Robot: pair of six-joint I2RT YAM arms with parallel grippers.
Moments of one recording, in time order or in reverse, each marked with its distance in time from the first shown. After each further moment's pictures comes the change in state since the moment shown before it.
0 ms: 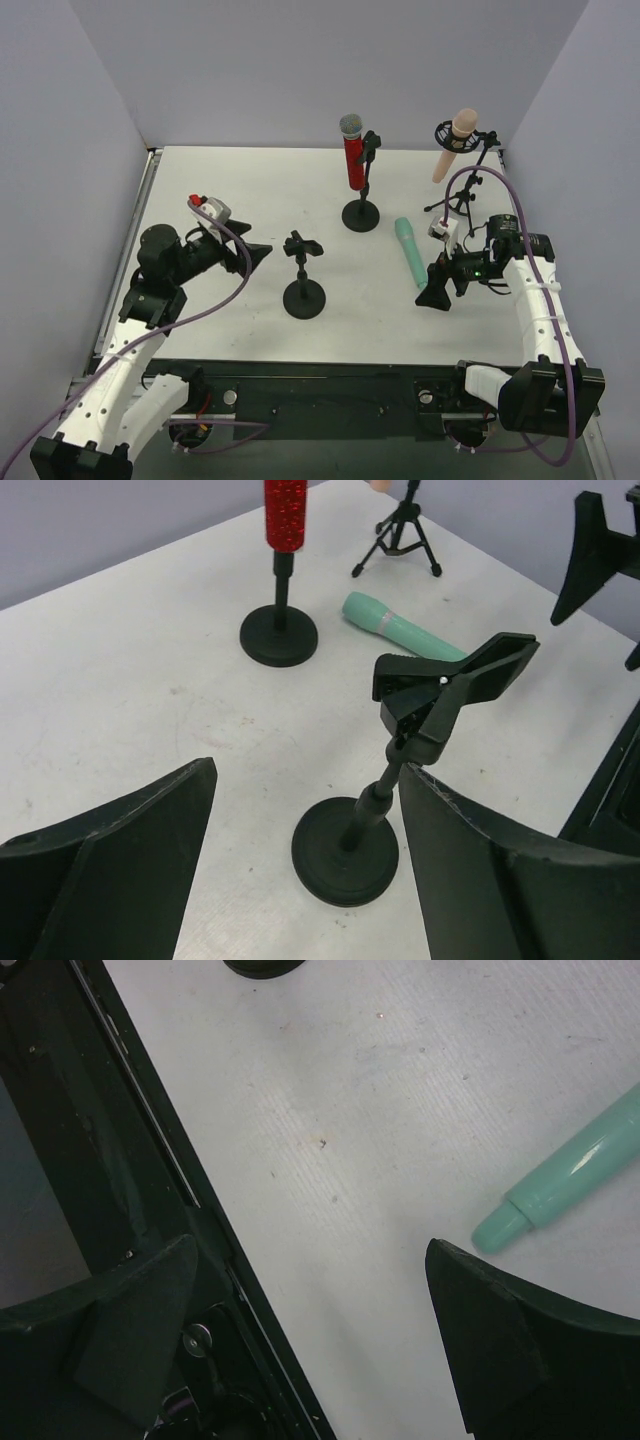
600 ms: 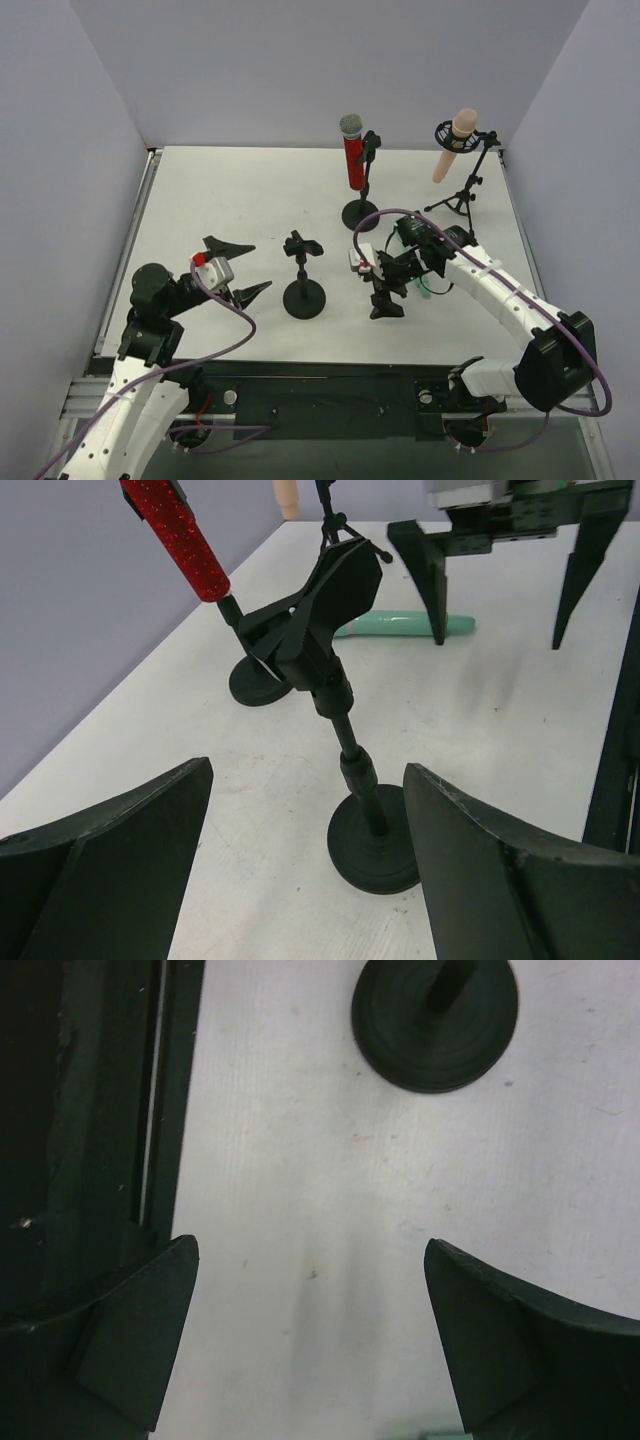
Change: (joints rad) left arm 0.056 -0.174 -0.193 0.125 0.299 0.319; right arm 0.601 0.129 0.021 0.211 0.111 -0.174
